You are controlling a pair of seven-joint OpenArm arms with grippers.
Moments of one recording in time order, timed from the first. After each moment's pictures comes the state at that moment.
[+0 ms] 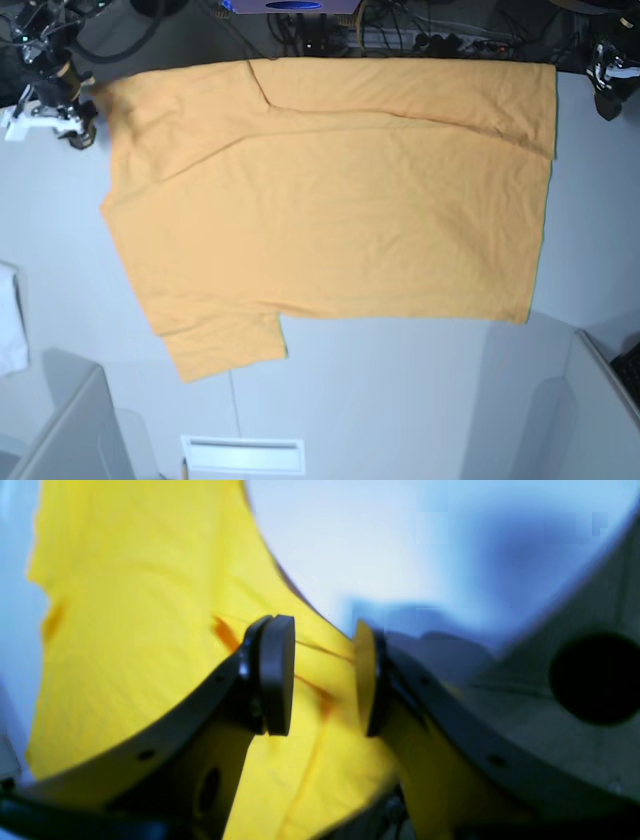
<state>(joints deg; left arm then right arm) 39.8 -10.5 -61.3 104.5 -56.4 -14.7 48.2 -21.9 -1.6 47.8 108.0 43.4 1.6 -57.8</state>
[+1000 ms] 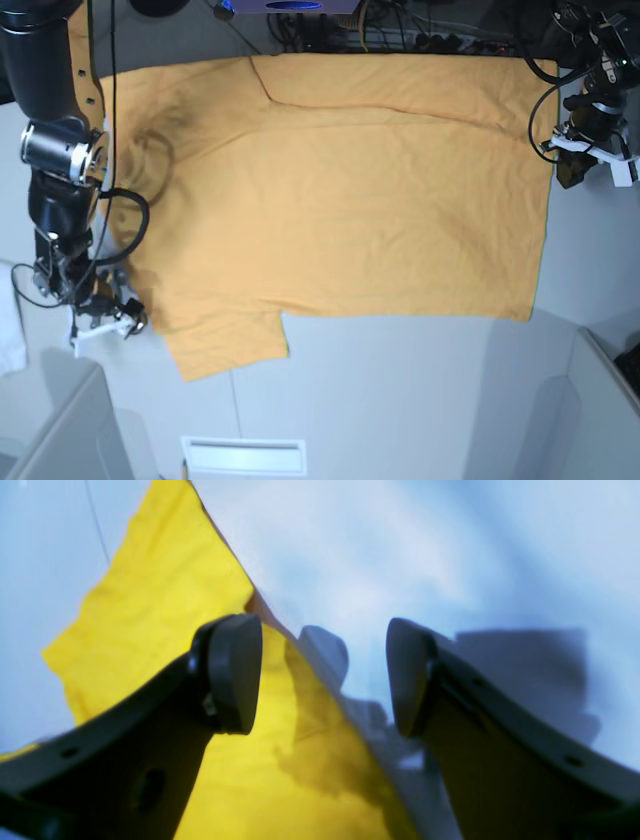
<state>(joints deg) 26.9 -12.8 -42.6 108.9 -44.9 -14.7 48.5 41.3 18.6 11.7 19.3 23.6 16.4 -30.1</state>
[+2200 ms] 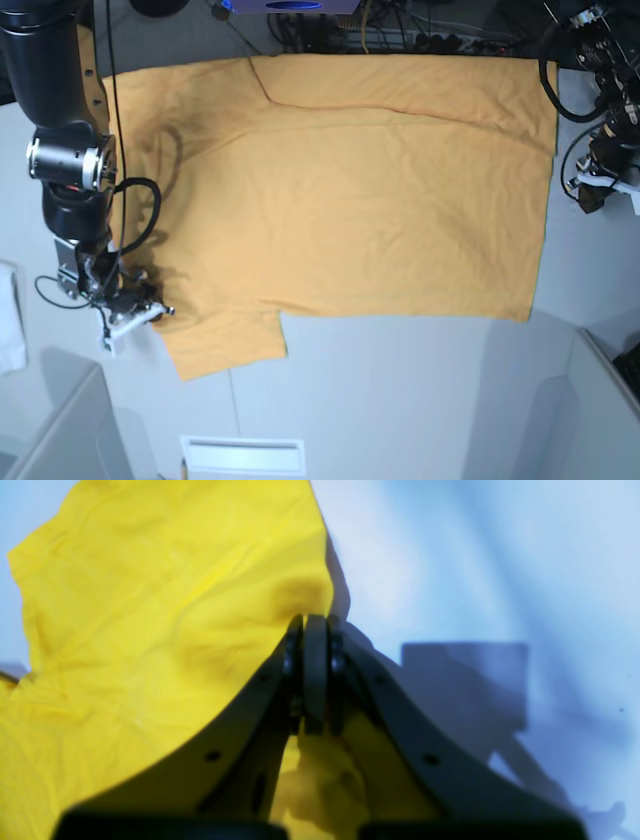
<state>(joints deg) 15.2 -19.7 -42.3 92.8 -44.6 -14.6 48.4 42.8 16.1 3.8 13.6 18.6 21.9 -24.4</state>
